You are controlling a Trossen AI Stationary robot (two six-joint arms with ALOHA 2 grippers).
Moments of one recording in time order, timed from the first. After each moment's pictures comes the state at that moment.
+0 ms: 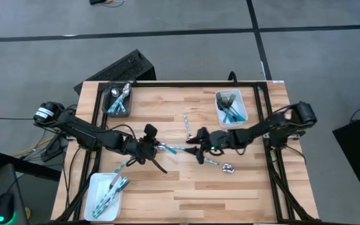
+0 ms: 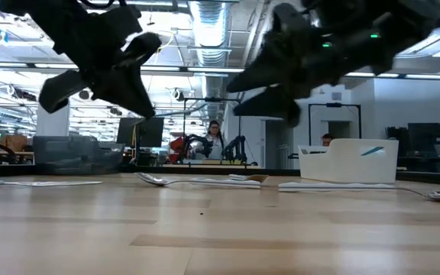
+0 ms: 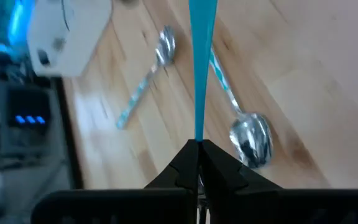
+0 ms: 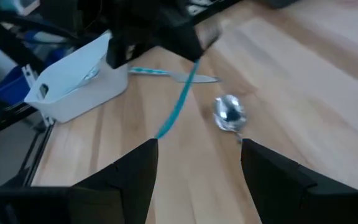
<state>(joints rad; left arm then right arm) -0.28 1.36 0.74 -0.29 -0.52 0.53 0.15 1.63 0.69 0.58 0.15 0.53</state>
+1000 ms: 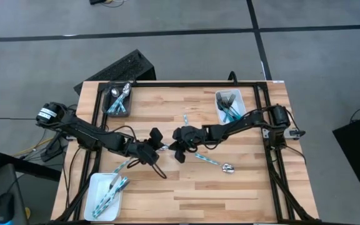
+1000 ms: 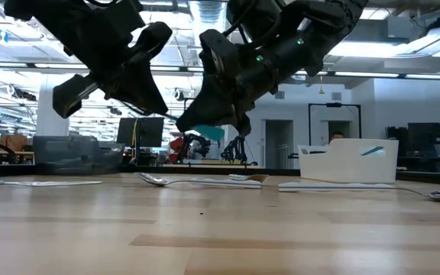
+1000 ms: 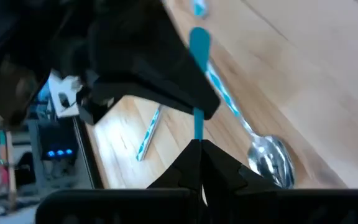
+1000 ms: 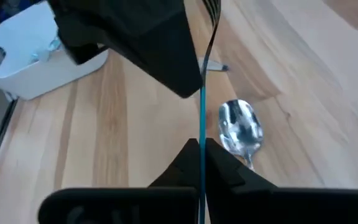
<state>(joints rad) -0.28 1.41 0.74 -0.15 -0.52 0.76 0.07 1.92 1.12 0.26 -0.03 0.44</state>
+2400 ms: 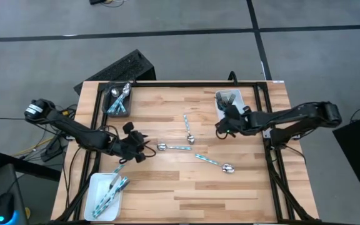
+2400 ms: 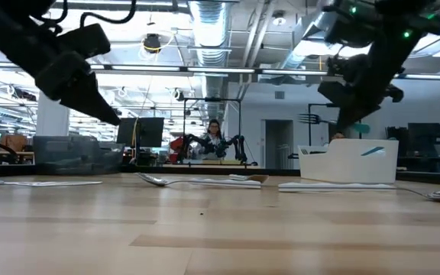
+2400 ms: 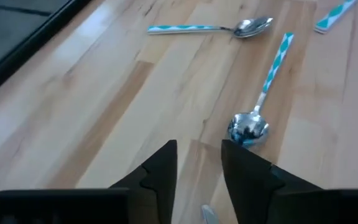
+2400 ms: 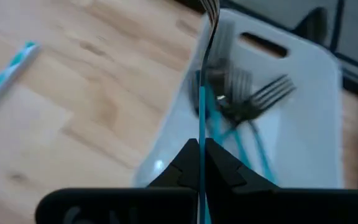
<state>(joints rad) -0.35 1.14 0.49 -0.25 -0.69 -0.49 -0.04 1.23 0.71 -0.66 0.76 0.84</state>
